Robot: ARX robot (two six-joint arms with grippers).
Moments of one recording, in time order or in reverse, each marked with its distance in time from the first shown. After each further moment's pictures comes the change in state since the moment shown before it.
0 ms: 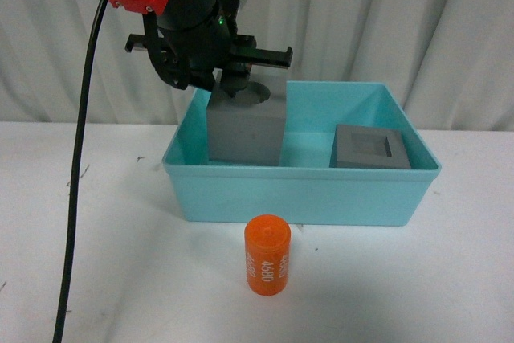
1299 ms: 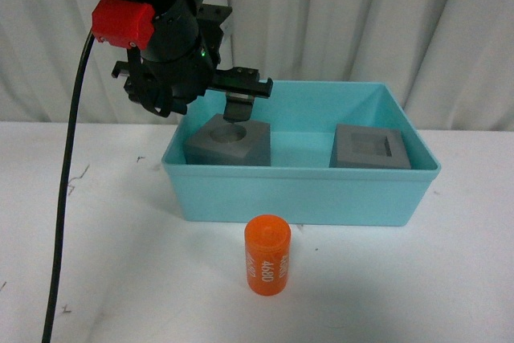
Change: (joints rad) left arm 0.028 0.014 -0.067 0.018 0.011 0.024; right arm 0.000 0.000 0.000 0.000 0.000 0.000
